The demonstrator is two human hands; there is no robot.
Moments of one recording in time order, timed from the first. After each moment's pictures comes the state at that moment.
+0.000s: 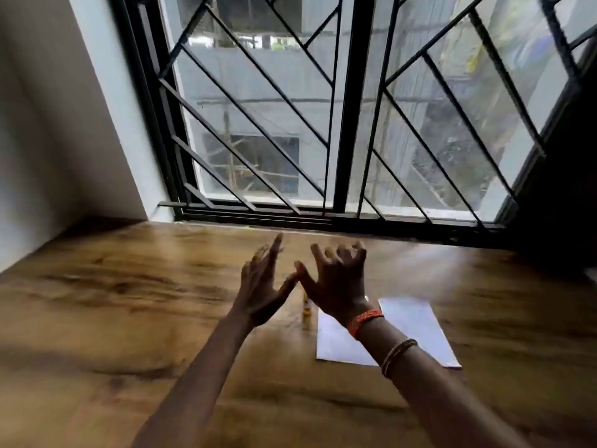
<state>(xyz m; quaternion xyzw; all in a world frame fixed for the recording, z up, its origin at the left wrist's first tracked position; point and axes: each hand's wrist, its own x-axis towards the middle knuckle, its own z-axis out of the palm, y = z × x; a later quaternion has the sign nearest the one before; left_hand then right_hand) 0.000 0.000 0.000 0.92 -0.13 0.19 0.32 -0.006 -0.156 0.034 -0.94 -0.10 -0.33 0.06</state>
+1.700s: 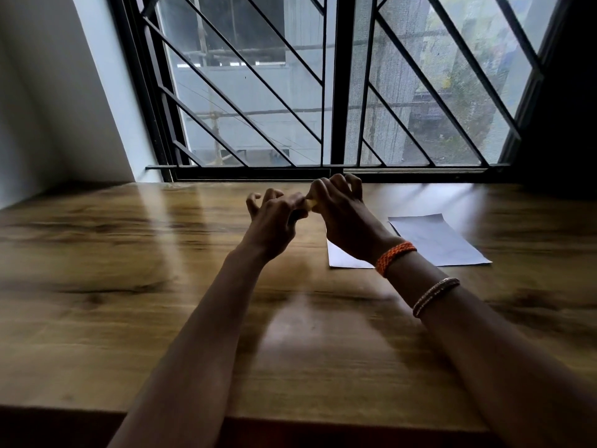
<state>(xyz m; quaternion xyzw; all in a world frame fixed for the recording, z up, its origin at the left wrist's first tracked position) -0.019 -0.012 -0.048 0.90 -0.22 0.30 0.21 -0.030 -0.166 -0.038 -0.86 -0.29 -0.41 0.05</state>
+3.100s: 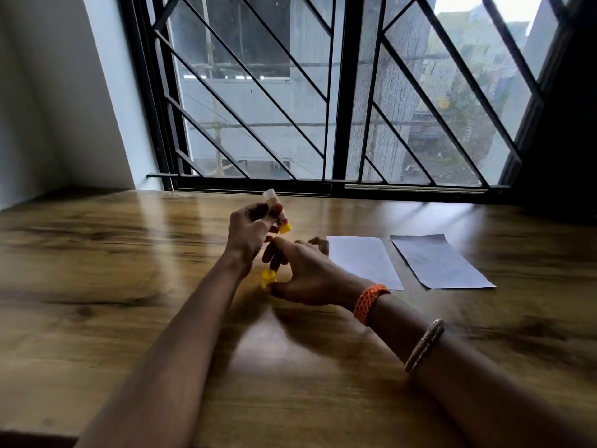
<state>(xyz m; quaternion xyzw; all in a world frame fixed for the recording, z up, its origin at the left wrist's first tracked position) -0.020 0.007 -0.038 0.73 -0.07 0.17 0.66 -0.055 -0.120 -0.054 -0.88 -0.37 -0.09 0.28</state>
